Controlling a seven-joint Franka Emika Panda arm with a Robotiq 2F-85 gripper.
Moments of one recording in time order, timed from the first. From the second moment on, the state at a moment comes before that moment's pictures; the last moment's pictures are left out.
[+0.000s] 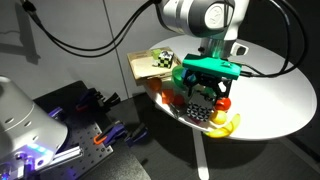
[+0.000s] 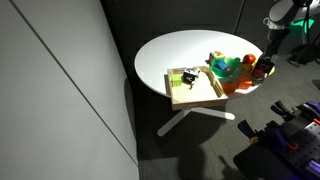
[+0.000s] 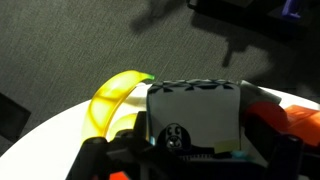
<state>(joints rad) -0.27 0.40 -0.15 -2.16 -0.19 2.42 -0.55</state>
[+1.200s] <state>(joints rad) -0.26 0.40 -0.15 -2.15 -0.20 2.46 -0.51</state>
